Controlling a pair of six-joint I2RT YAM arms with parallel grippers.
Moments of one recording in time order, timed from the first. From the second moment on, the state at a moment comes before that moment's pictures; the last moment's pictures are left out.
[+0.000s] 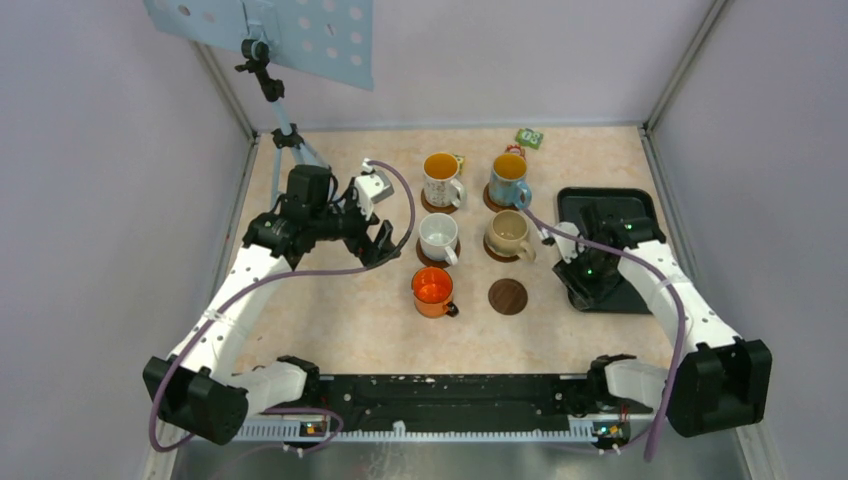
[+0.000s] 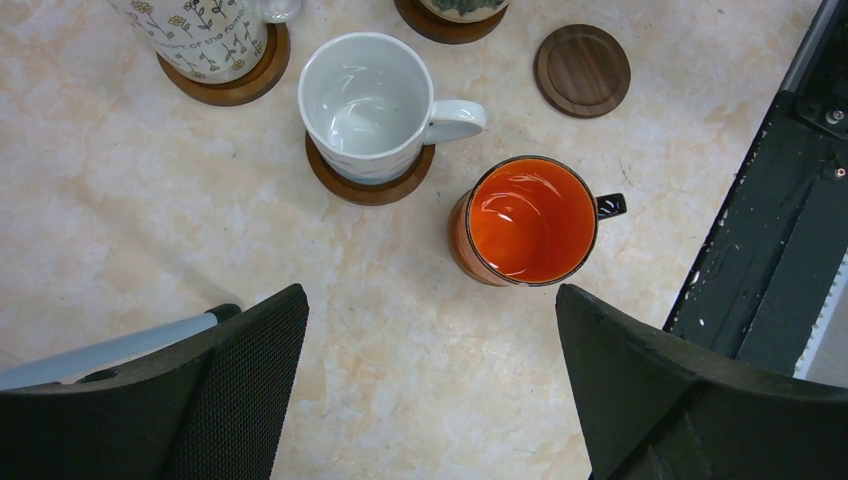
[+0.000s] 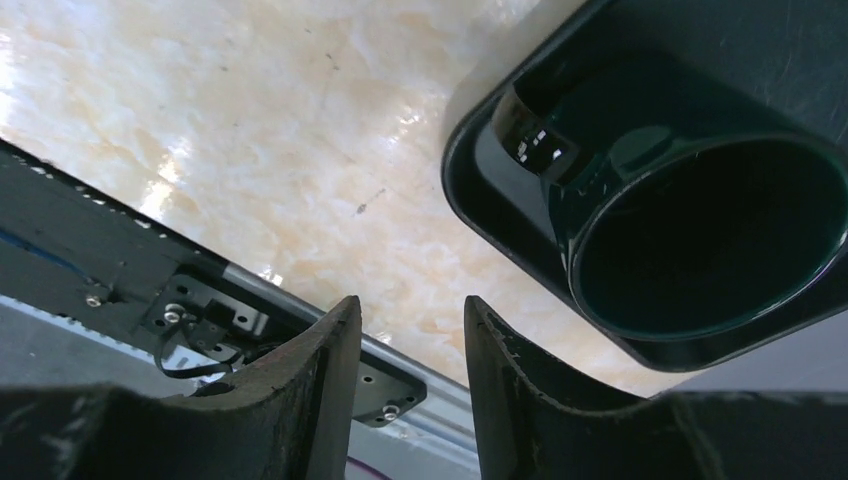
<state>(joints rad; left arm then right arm) -0.33 1.16 1.15 -0.70 0.62 0.37 0.20 1.17 0.96 -1.17 -0.10 -0.50</state>
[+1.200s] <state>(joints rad) -0.33 1.15 1.14 -0.70 0.61 0.38 -0.21 1.52 1.13 -0.85 -0.06 -0.62</state>
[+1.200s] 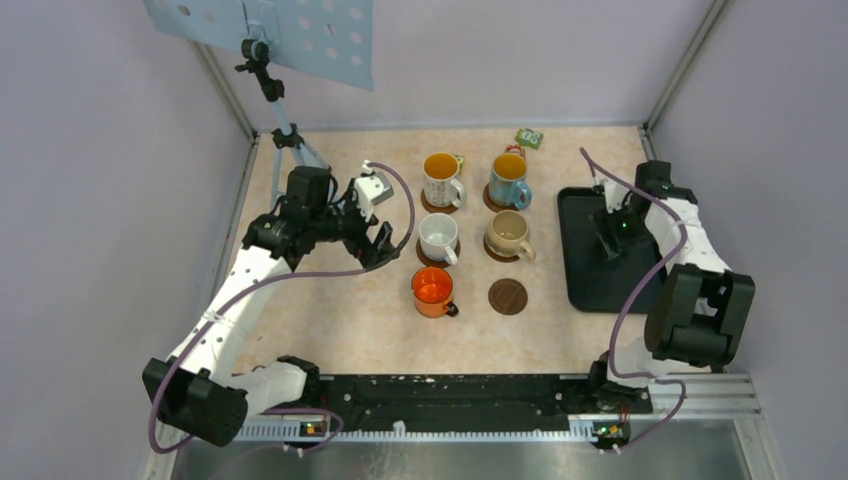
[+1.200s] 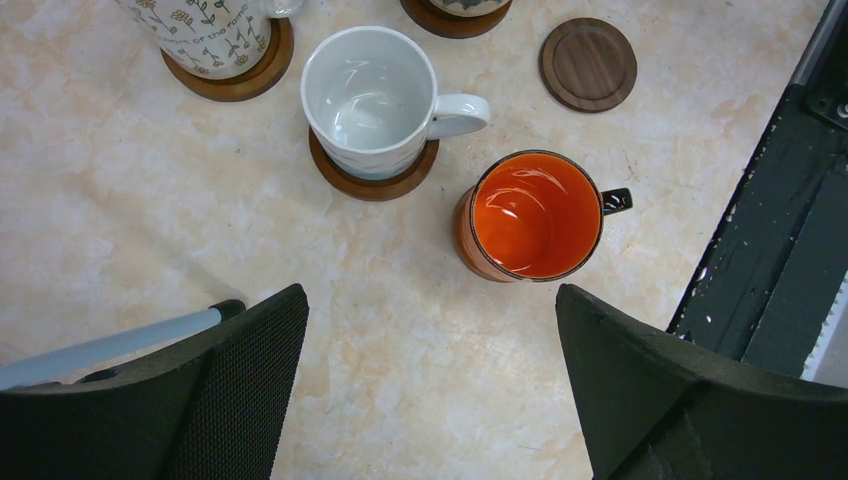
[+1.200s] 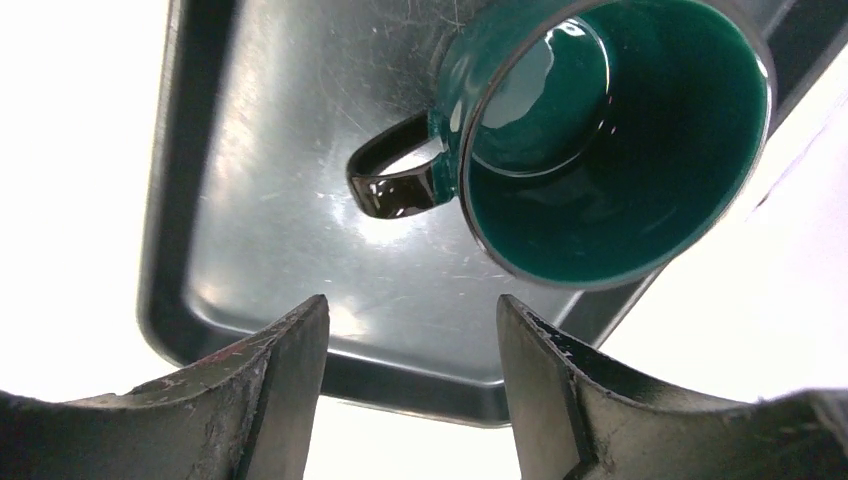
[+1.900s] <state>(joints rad) -0.33 1.14 1.13 -0.69 0.61 0.38 -0.07 1.41 1.06 -0.74 0.18 0.12</state>
